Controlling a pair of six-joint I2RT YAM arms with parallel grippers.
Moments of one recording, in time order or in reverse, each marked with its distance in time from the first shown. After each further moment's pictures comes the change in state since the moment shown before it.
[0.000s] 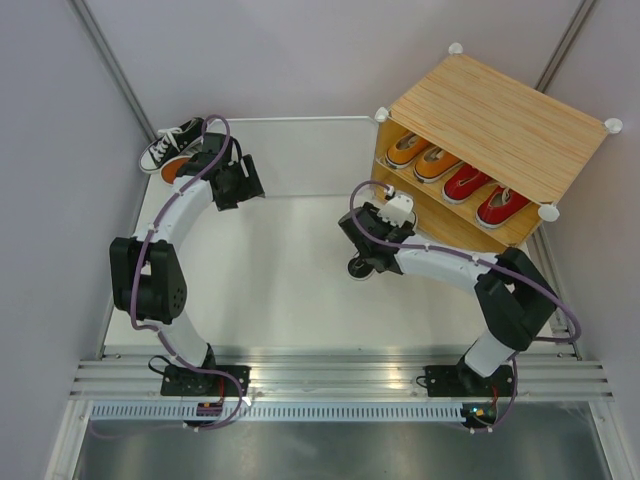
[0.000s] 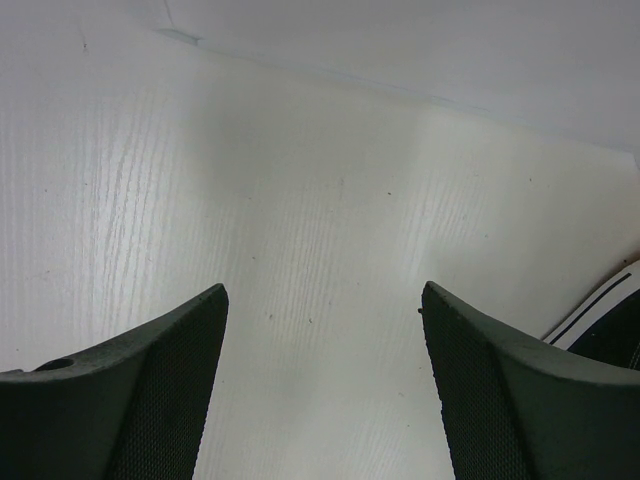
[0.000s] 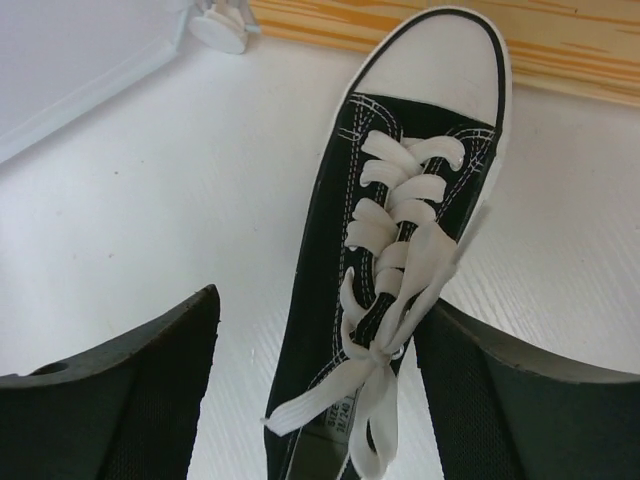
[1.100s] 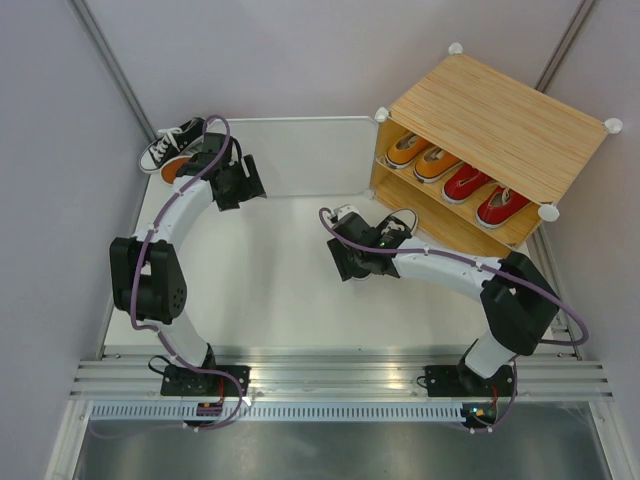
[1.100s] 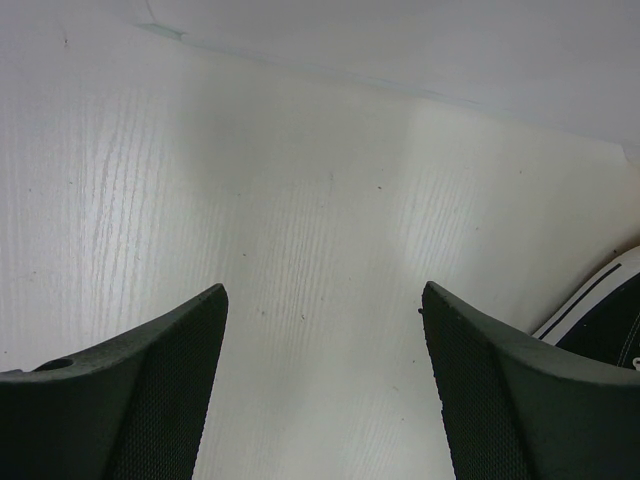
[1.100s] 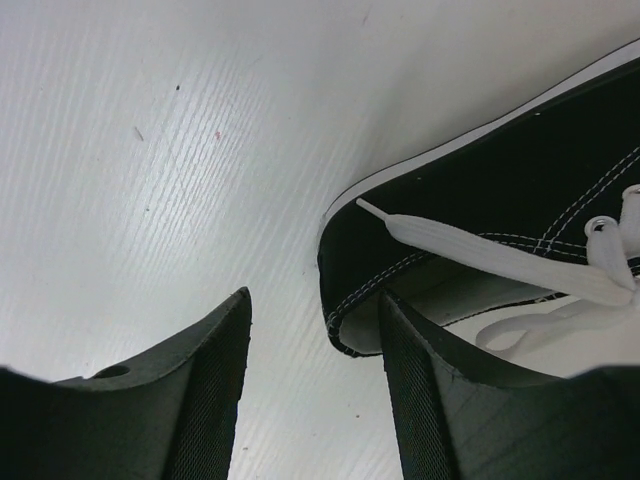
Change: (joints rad) left arm 0.000 0.000 0.000 0.000 0.026 0.000; right arm 0.066 -0.046 0.038 -0.119 -0.607 -0.728
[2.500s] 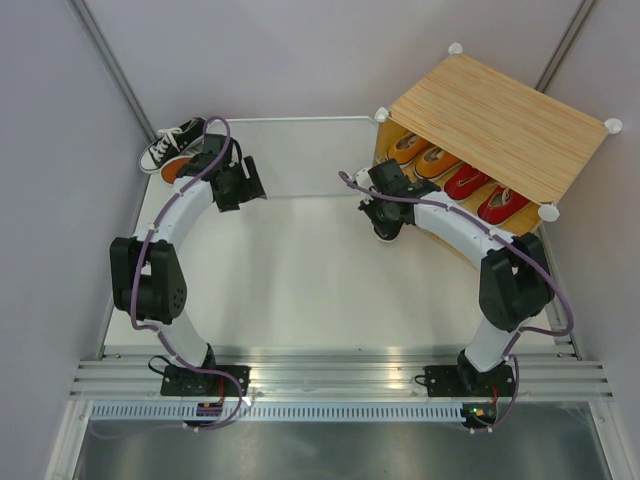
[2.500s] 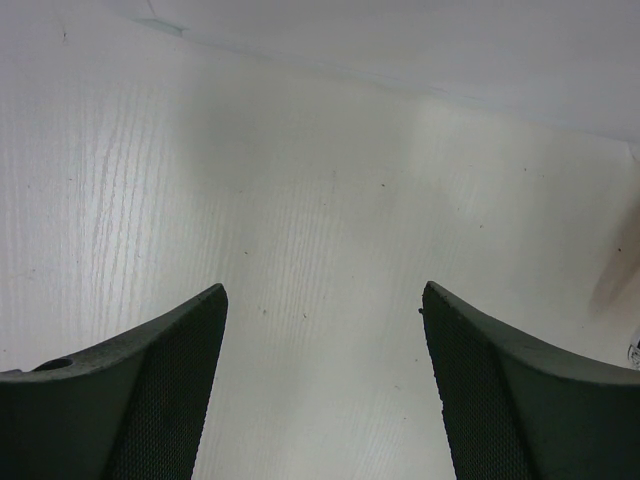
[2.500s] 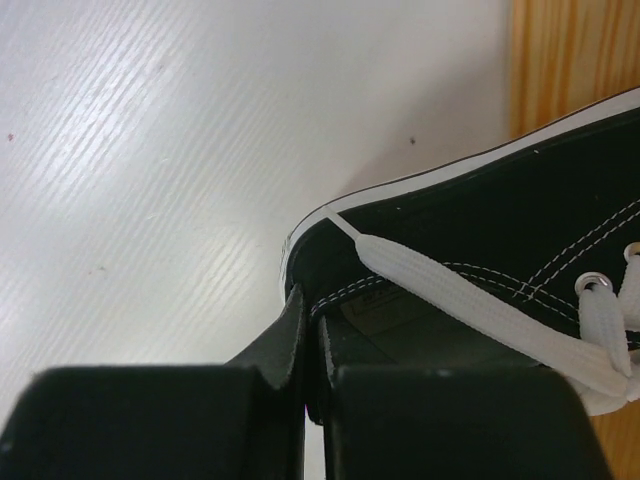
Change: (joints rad) left arm 0.000 0.000 -0.009 0.002 0.000 0.000; right arm -0.317 0.111 0.276 -0.232 -0.191 -0.537
